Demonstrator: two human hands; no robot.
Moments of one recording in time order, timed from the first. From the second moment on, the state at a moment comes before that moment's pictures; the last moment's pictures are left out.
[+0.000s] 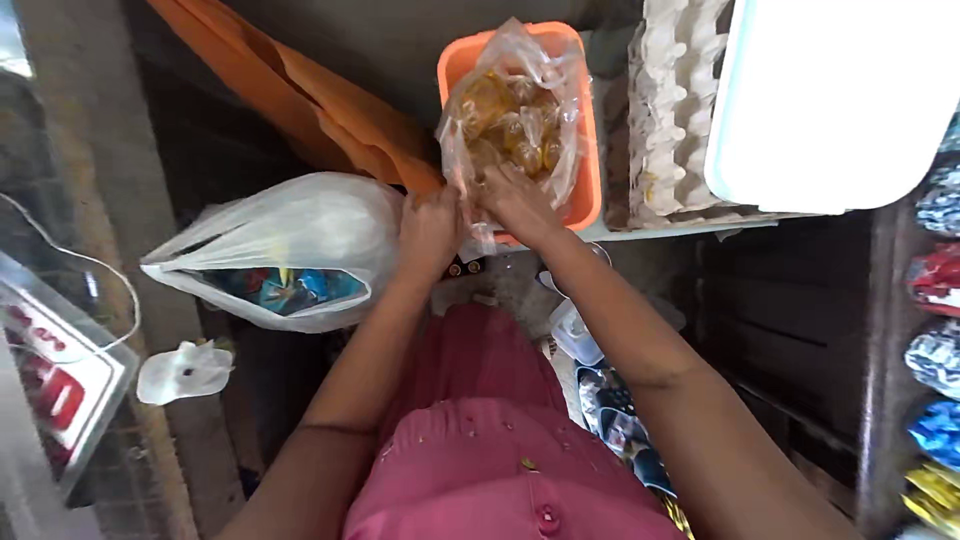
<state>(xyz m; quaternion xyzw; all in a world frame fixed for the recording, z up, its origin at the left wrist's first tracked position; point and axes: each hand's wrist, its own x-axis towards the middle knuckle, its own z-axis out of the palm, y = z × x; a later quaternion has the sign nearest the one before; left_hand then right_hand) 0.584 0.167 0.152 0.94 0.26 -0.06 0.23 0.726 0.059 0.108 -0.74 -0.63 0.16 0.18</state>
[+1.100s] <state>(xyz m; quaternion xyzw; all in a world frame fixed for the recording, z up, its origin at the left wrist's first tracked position) 0.640 0.186 0.143 0.83 0.26 0.17 0.46 0.735 0.070 0.120 -0.79 -0.28 0.35 0.42</state>
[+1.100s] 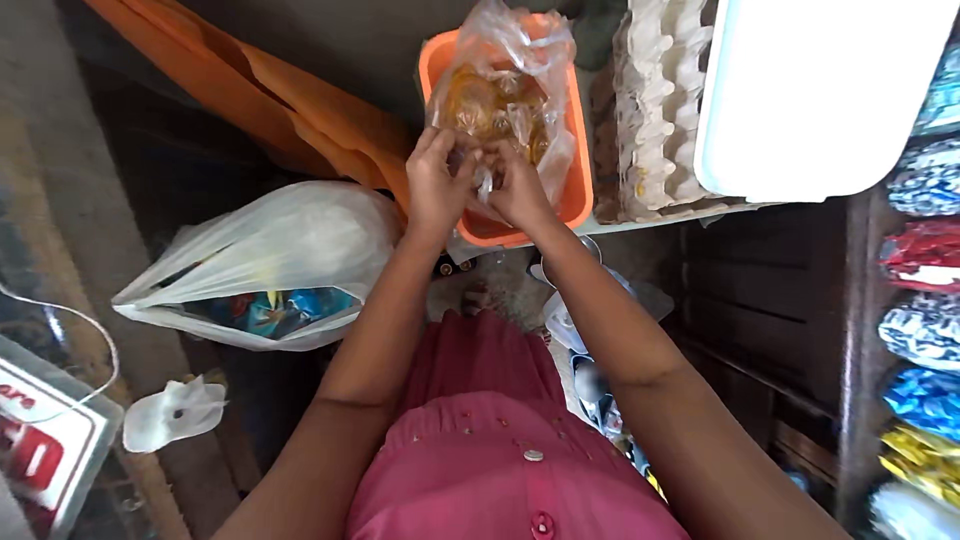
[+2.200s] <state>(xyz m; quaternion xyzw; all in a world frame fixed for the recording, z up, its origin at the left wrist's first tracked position) 0.558 0.172 0.138 0.92 0.01 0.09 0.39 0.779 0.075 0.157 -0.77 -0.36 0.25 0.46</state>
